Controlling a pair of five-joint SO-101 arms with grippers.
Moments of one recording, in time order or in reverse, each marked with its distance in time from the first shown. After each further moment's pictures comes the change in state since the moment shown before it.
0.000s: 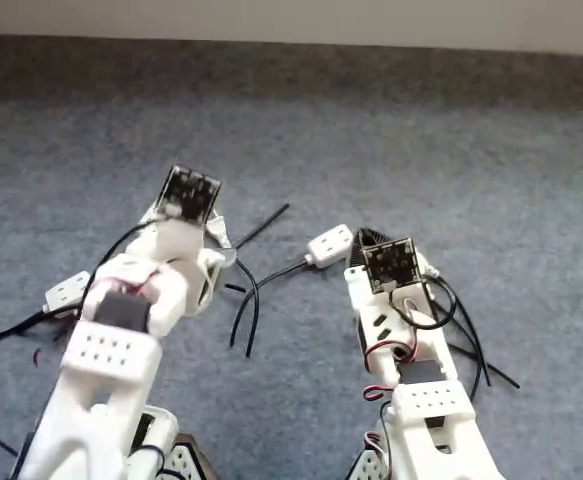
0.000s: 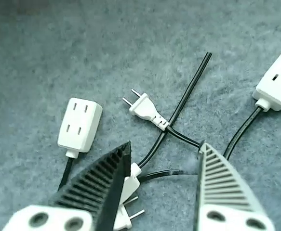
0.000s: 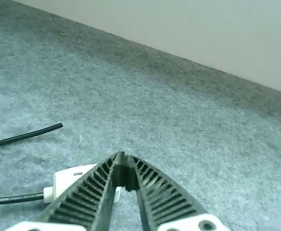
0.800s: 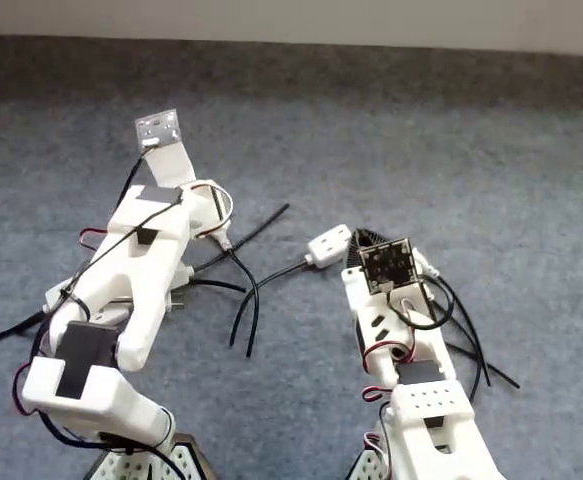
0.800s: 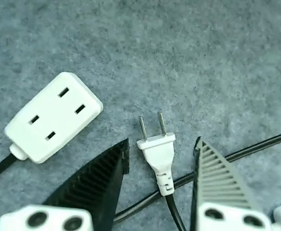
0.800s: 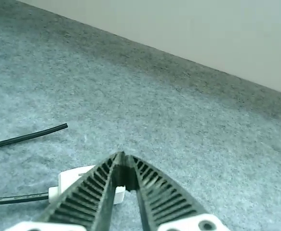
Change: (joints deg) left arm -4.5 52.4 -32.7 -3.2 33.8; right arm -0.9 0.0 0.0 0.0 0.0
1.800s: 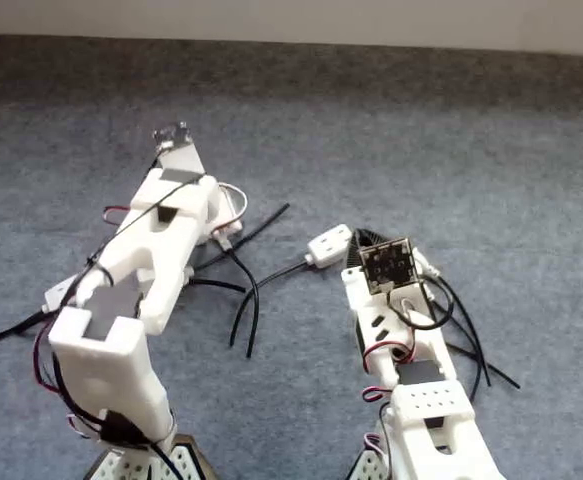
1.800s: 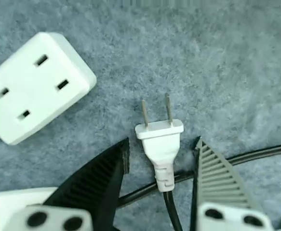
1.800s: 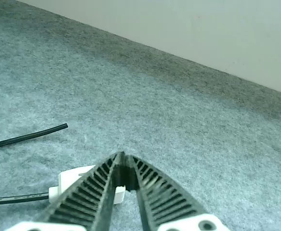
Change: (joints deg) left arm 2.4 16.4 -17.1 16.0 6.2; right arm 0.0 0.0 0.0 0.0 0.0
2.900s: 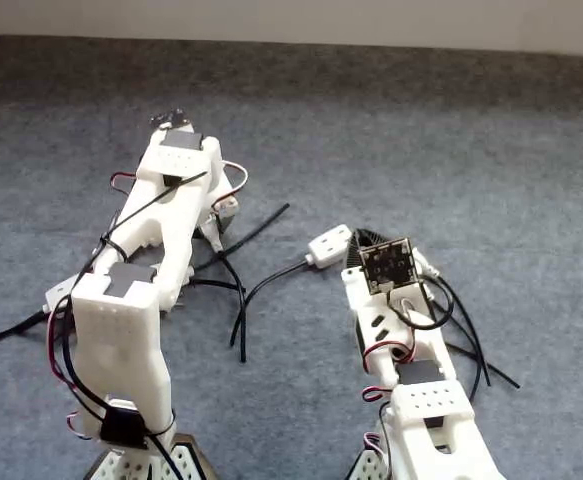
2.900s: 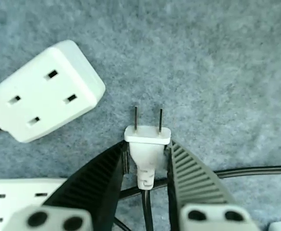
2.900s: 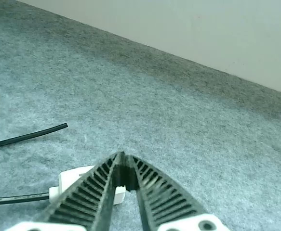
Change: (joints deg) left arm -1.3 12.8 -24.0 19.2 3.7; right arm 0.0 0.0 0.0 0.0 0.0
